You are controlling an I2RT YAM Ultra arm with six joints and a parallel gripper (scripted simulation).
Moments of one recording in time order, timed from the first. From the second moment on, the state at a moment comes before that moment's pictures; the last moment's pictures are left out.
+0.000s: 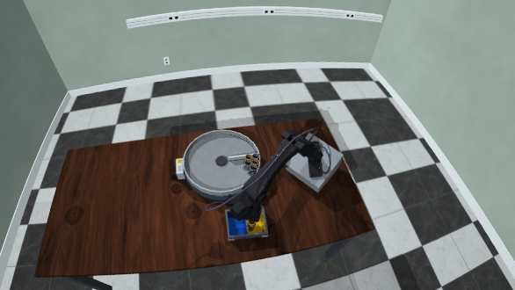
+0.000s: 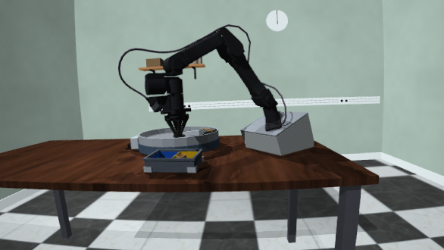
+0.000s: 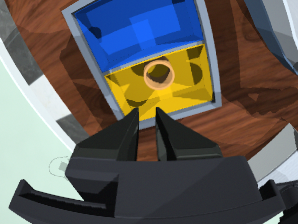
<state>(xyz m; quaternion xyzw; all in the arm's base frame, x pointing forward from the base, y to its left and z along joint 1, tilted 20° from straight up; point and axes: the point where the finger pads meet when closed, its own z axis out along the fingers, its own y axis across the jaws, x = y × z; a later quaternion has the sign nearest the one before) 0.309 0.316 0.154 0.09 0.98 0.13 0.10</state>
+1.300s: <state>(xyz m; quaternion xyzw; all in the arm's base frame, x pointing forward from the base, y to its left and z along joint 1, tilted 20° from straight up) 0.300 0.080 0.089 0.16 0.98 0.10 0.08</state>
